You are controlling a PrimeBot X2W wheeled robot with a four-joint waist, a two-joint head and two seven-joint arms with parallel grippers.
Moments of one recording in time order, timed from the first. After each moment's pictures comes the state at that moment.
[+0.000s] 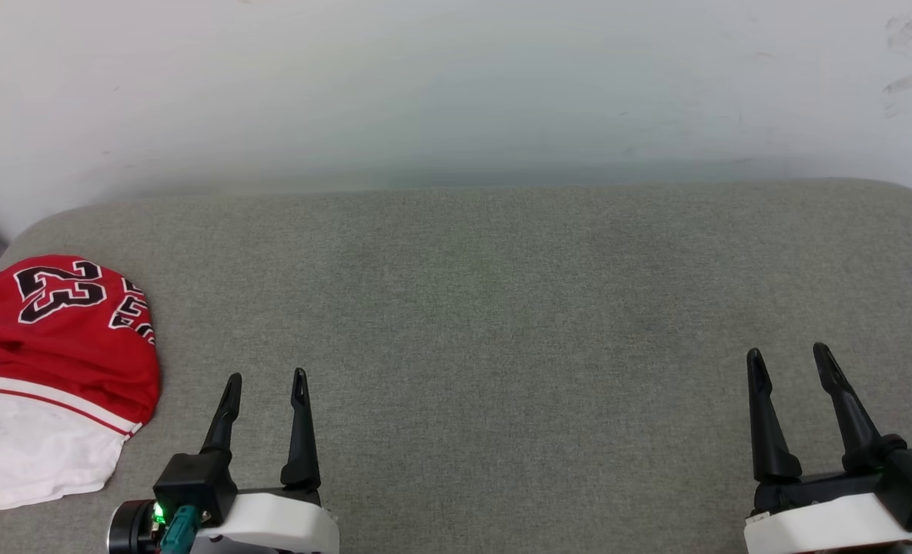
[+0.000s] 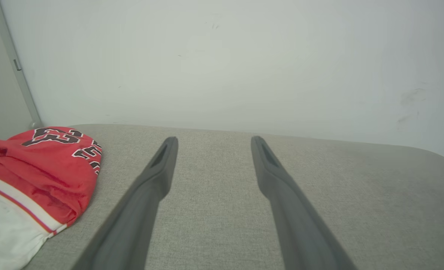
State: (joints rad) left arm 0.03 0.05 -0.10 0.03 -0.17 0.08 -0.24; right arm 0.07 -0.05 -0.04 -0.07 0.12 0.13 -0.24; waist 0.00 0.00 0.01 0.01
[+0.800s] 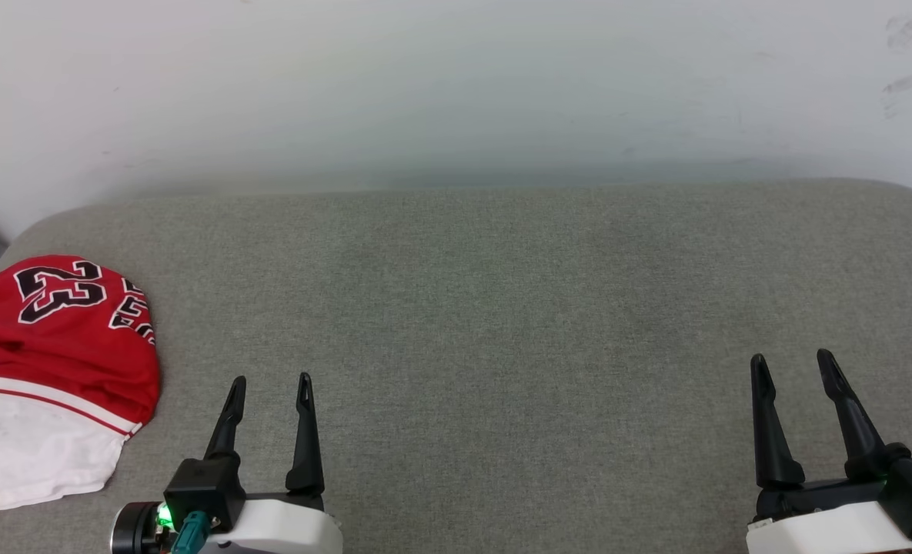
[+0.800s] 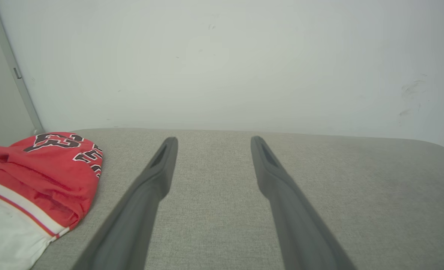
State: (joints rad) left arm 0.04 0.05 -0.10 0.04 -0.13 0.08 -0.26; right arm 0.08 -0.05 -0.04 -0.06 0.12 0.13 -0.26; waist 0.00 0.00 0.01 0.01
